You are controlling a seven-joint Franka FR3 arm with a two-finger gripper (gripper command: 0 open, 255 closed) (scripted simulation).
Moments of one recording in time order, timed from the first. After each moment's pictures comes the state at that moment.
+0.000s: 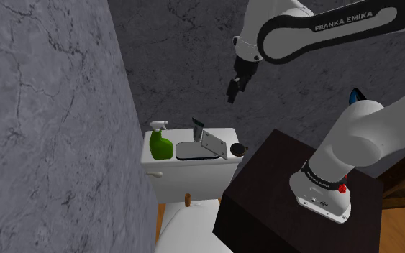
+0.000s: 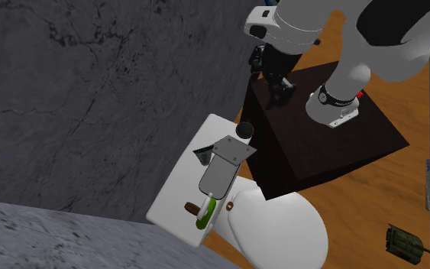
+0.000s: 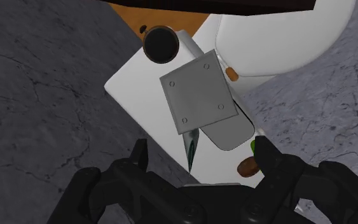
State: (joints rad) arm -0.01 -0.61 0.15 -2.63 0.04 2.12 -0.01
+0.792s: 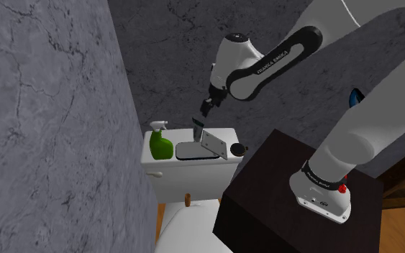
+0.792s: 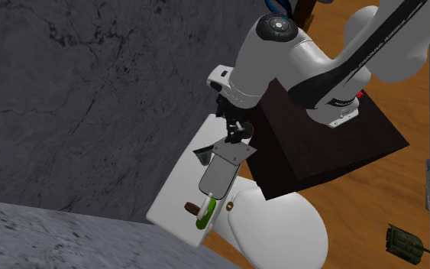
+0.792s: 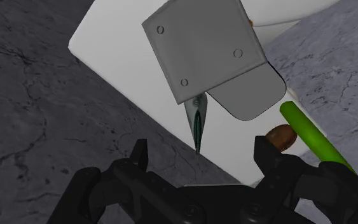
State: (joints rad) arm -0.12 -0.14 0.25 -2.60 -0.09 2.68 0.20
